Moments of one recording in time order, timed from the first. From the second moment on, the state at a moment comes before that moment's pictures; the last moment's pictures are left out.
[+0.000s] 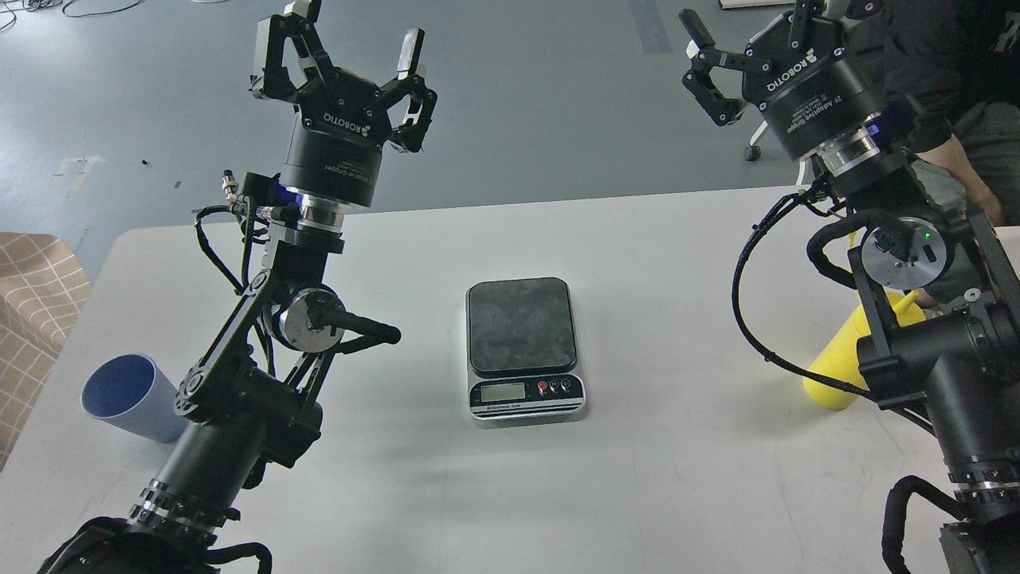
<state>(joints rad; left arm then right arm) -0.54 -0.01 -1.25 -1.20 0.66 -0.33 -0.49 0.55 -0.05 1.50 1.28 -0.51 0.43 -0.06</state>
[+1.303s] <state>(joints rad) -0.54 -0.02 -1.26 -1.20 0.66 -0.33 -0.49 0.55 -0.05 1.50 1.28 -0.51 0.43 -0.06</state>
